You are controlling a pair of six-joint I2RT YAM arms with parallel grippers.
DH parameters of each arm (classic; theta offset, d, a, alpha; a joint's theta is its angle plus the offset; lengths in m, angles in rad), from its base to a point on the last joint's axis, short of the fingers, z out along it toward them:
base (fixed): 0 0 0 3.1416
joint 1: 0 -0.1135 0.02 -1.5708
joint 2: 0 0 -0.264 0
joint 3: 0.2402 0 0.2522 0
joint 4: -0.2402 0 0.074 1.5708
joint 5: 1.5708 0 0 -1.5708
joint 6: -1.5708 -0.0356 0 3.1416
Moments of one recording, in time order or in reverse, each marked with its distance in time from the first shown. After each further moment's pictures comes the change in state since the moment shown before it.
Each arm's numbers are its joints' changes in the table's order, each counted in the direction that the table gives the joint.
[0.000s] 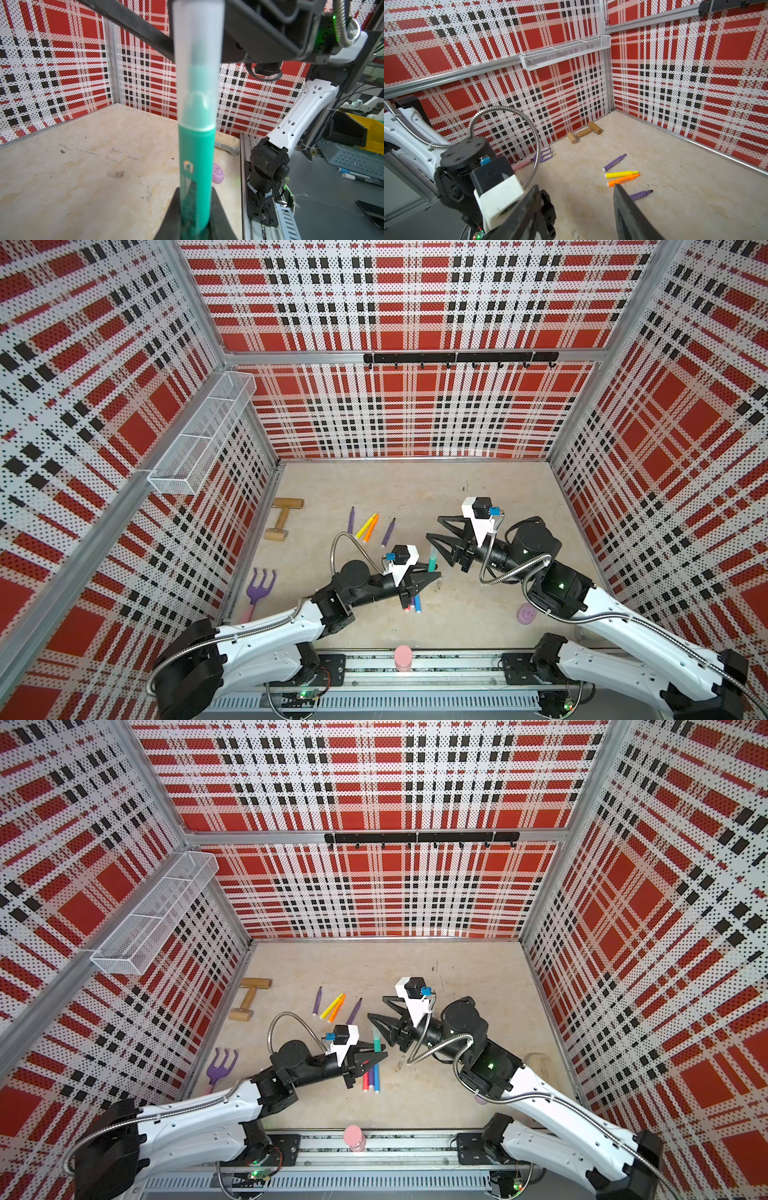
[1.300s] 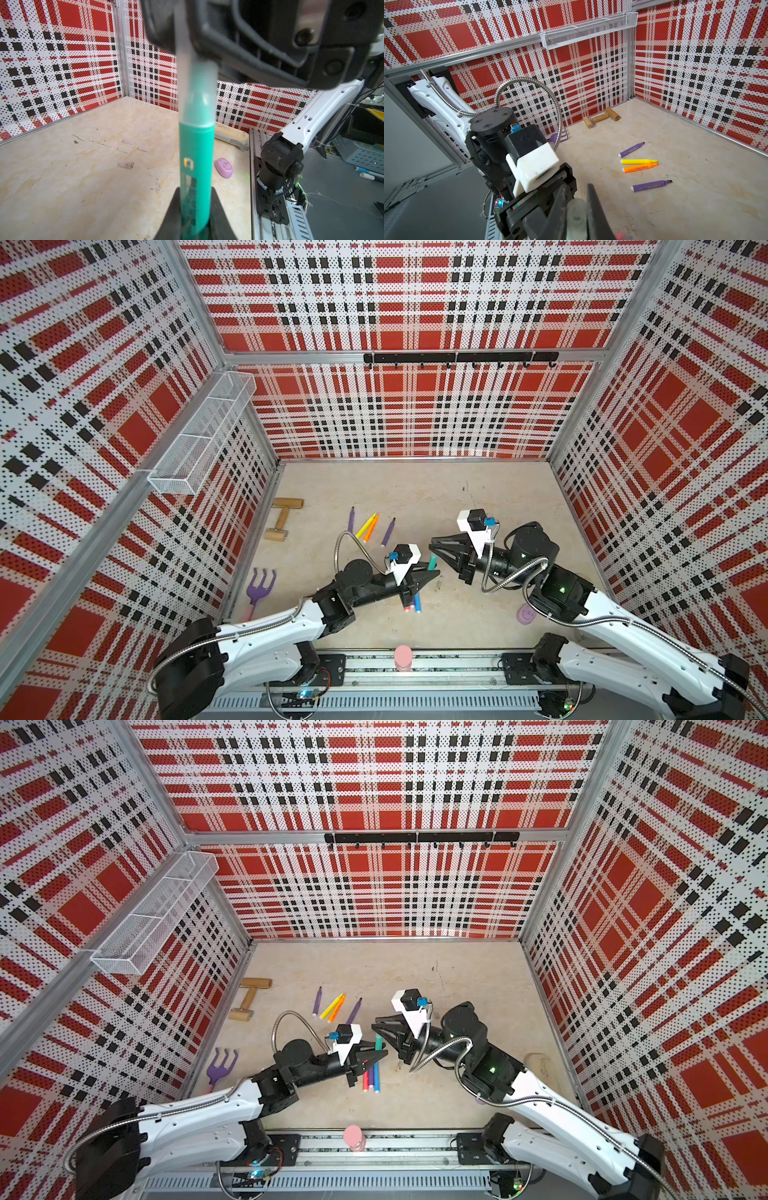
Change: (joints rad) left arm 0.003 -0.010 0.009 -0.039 -0.049 -0.022; right arm 0.005 0.034 -0.051 -0.029 -0.138 0.021
